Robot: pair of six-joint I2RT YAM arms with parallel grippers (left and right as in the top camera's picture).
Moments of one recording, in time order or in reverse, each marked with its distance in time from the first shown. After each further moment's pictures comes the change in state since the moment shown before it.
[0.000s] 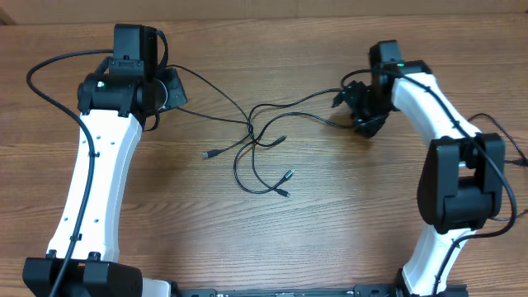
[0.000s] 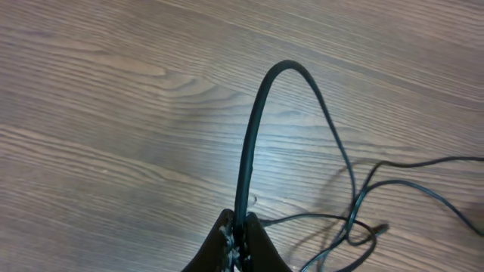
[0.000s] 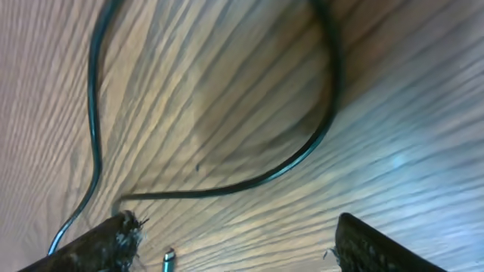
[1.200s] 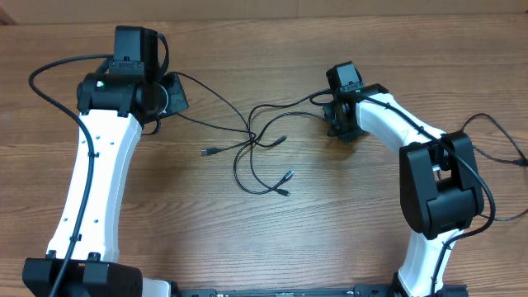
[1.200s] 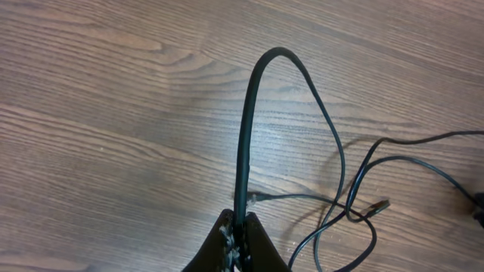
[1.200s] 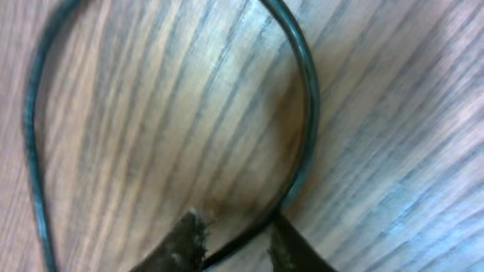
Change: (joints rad) left arm 0.000 0.000 0.007 -0.069 0.027 0.002; right arm 0.162 -0.002 -0.170 0.249 0.381 0.364
